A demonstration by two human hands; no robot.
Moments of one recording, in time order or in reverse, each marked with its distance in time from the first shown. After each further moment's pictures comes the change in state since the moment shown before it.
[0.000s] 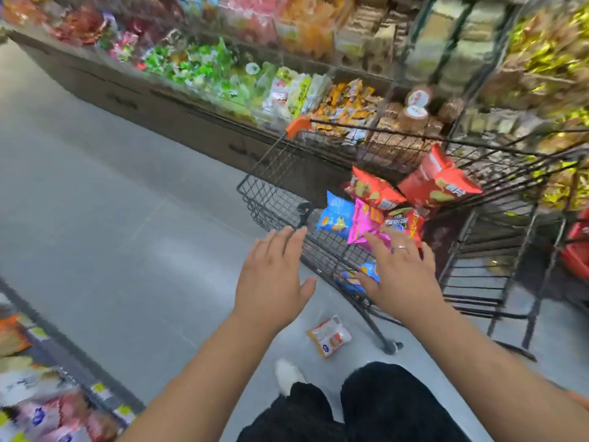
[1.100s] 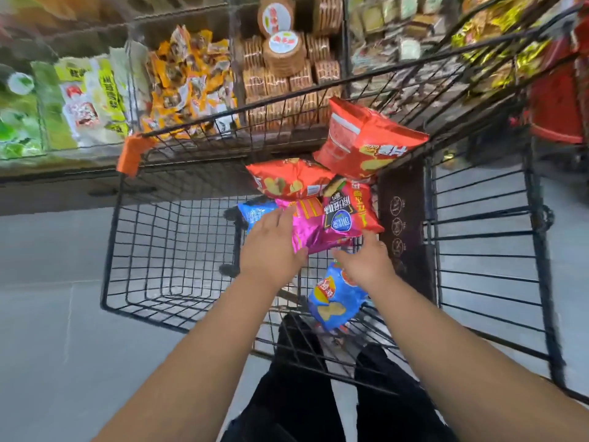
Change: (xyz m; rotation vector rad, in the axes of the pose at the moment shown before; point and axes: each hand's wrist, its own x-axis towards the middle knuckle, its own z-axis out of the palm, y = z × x) left_hand 0.296 0.073 0.189 -0.037 -0.443 0.353; right_hand 0.159 0.117 0.170 1.032 -0.290 1.115
